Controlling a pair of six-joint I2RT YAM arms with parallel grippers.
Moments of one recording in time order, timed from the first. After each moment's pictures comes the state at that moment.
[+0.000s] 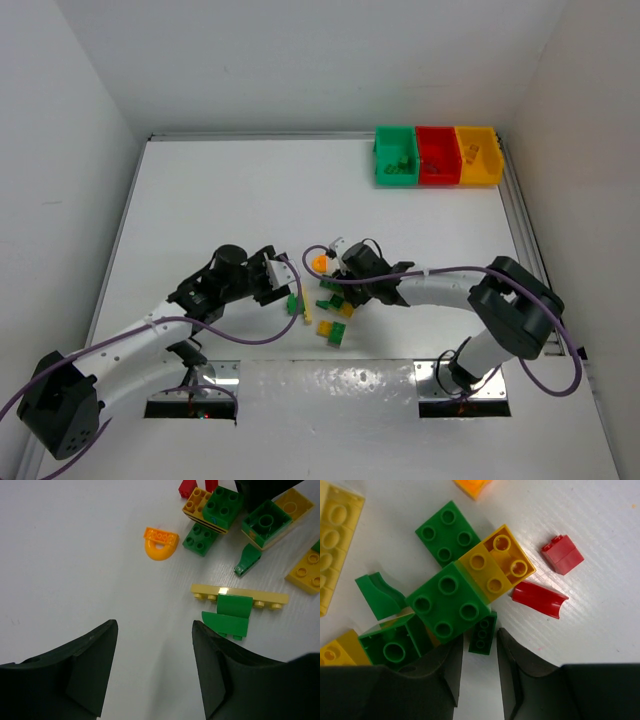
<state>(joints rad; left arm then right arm) -0.62 0.88 0.41 -0.07 0.27 0.58 0.83 1.55 0.63 -0.05 0.05 0.11</state>
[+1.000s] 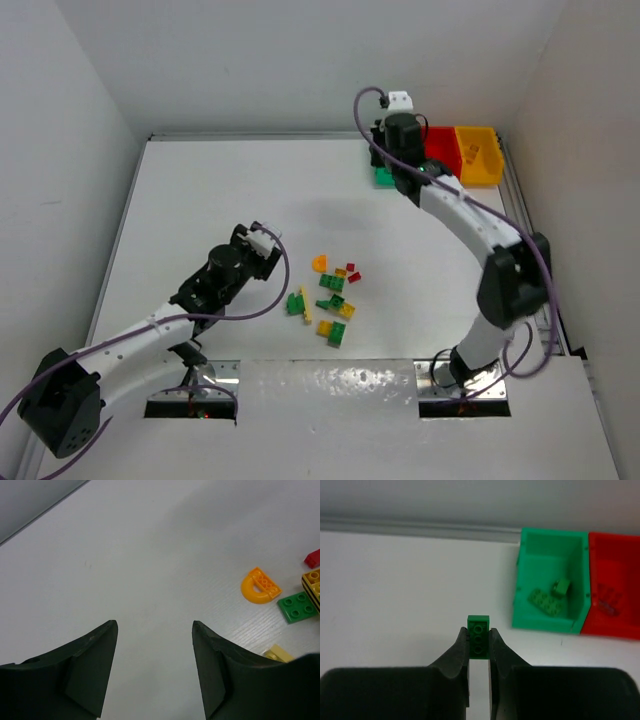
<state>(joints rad) -0.62 0.89 0.37 0.21 -0.20 0.25 0.43 1.63 1.34 -0.10 0.24 0.16</state>
